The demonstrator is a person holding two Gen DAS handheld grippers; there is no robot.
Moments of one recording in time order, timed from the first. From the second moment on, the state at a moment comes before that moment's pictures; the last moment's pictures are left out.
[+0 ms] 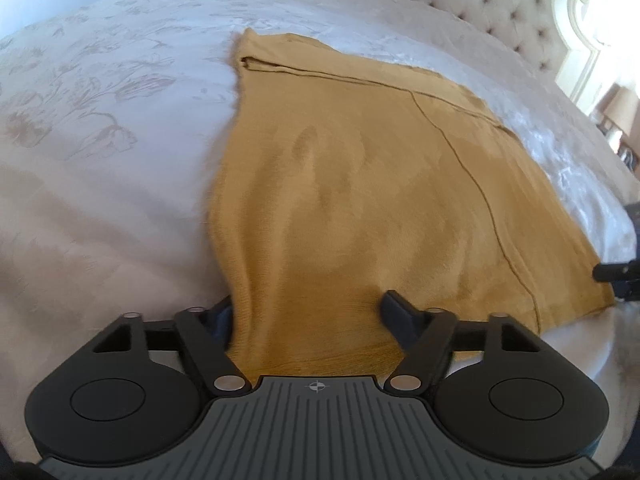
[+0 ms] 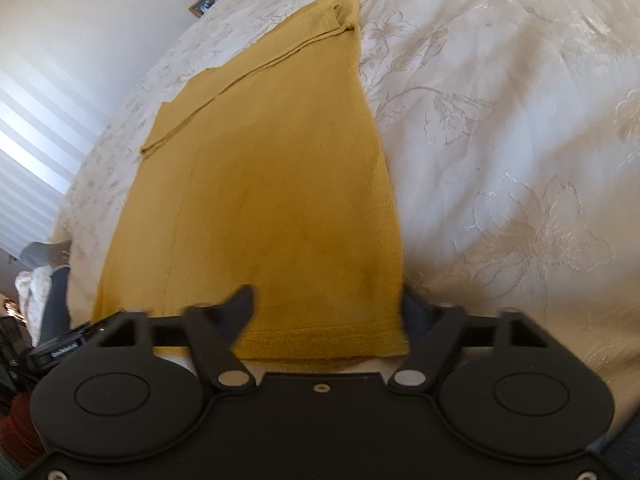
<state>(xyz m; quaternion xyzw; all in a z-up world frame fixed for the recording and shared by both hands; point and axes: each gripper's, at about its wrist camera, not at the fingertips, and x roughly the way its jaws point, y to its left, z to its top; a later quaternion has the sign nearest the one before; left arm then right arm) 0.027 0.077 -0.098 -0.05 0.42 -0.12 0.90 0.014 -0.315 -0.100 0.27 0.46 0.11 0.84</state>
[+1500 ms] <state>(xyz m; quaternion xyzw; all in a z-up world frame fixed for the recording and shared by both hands) 0.168 0.122 0.002 -0.21 0.28 -0.17 0.92 0.155 -0.348 -0.014 0.31 0.27 0.13 0.90</state>
